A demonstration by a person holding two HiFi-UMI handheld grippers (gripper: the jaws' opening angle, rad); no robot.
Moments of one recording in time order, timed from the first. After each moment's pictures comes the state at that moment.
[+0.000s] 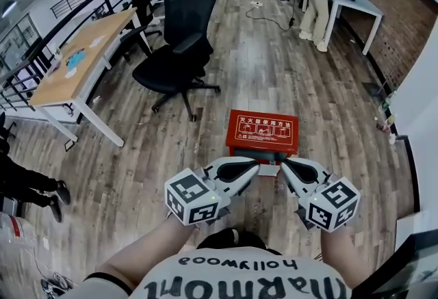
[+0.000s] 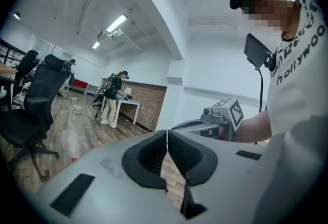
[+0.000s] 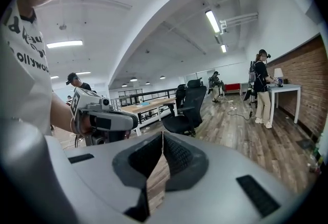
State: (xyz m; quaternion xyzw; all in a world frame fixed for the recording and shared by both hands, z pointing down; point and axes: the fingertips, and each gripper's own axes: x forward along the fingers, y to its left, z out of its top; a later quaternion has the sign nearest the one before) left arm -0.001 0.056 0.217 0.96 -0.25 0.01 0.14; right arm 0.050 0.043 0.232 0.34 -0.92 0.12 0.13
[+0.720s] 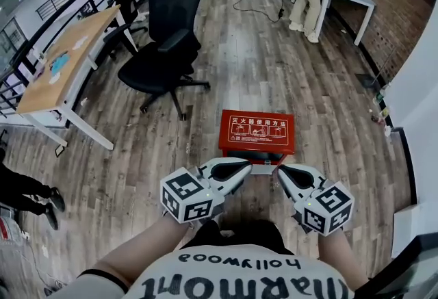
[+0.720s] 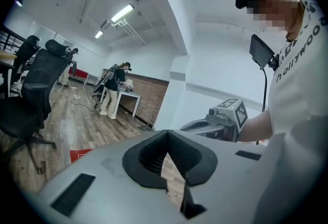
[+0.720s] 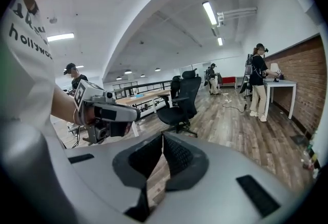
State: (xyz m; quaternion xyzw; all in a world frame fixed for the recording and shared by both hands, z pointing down) left arm -0.009 0.006 0.258 0.96 -0.23 0.03 0.18; right arm 0.055 0.011 0.275 0.36 -0.91 0.14 0.18
